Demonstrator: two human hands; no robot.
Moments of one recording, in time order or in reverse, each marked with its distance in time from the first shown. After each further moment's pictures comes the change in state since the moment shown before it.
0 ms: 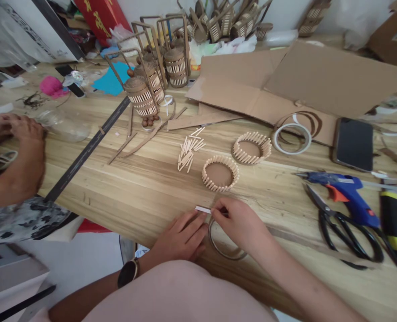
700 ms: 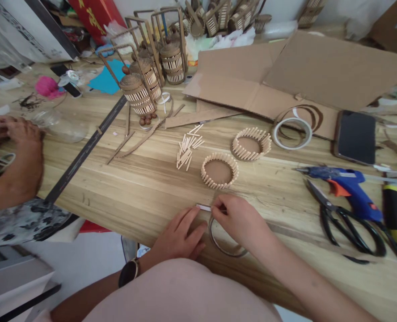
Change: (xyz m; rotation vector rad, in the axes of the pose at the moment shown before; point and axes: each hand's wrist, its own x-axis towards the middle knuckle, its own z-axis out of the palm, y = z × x) left_hand -0.004 0.003 0.002 -0.039 0.053 -0.088; right_hand 0.002 -0.002 0.000 -0.075 -0.013 0.012
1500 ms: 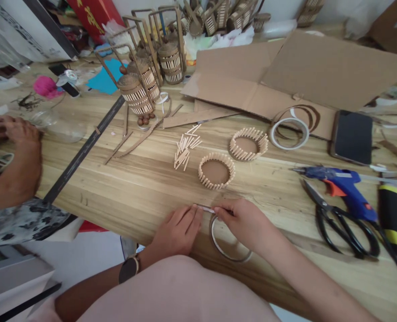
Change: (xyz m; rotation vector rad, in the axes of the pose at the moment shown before) left_hand 0.023 0.000 -0.011 0.290 0.133 0.044; right_hand -0.011 0.007 -0.016 0.105 -0.138 -0.024
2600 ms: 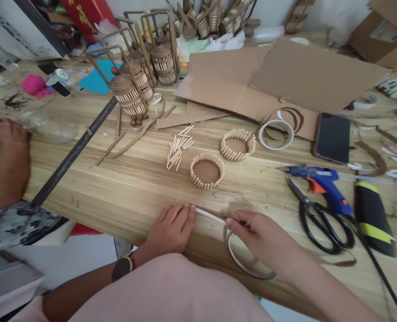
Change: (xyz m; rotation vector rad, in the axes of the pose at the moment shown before) left_hand 0.011 0.003 -0.002 0.107 0.146 0.005; right_hand -0.041 0.025 -0.011 -0.054 -0.012 0.152
